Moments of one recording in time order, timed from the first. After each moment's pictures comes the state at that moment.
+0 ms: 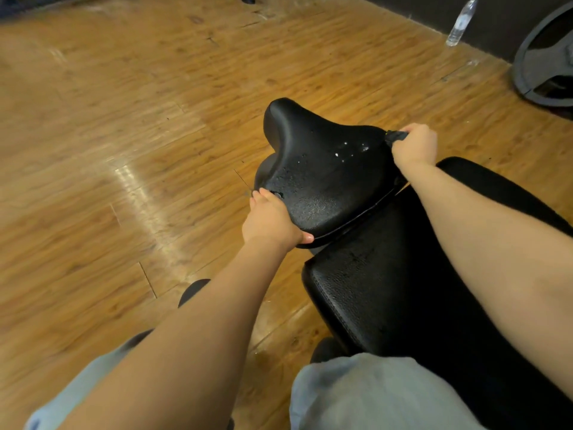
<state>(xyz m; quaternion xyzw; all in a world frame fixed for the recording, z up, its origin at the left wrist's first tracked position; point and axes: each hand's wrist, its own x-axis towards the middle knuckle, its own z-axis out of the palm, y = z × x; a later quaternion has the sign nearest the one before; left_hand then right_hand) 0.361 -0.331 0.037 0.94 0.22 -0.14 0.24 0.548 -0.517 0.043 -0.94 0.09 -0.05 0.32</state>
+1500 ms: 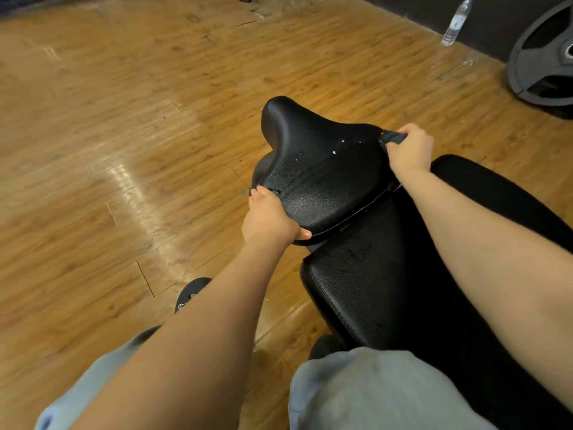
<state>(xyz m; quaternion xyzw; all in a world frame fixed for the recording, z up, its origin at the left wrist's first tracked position) 0.363 -0.331 0.031 0.92 0.25 -0.12 0.29 0.543 -0.521 0.032 -0.94 0.06 -0.07 0.32</state>
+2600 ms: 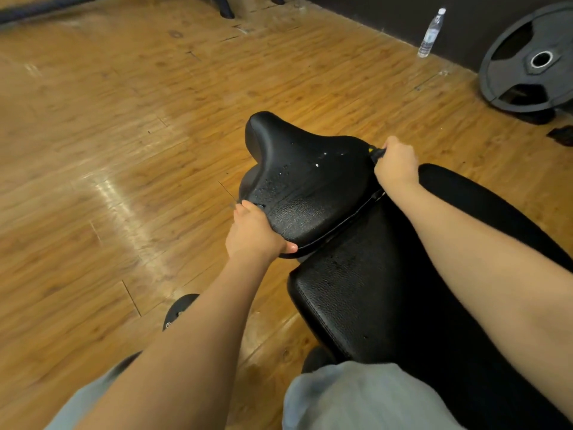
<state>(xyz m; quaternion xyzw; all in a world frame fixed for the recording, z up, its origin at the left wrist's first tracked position) 0.363 -0.329 0.030 0.93 0.24 -0.12 0.26 0.537 -0.531 0.037 -0.98 0.02 -0.06 0.16</state>
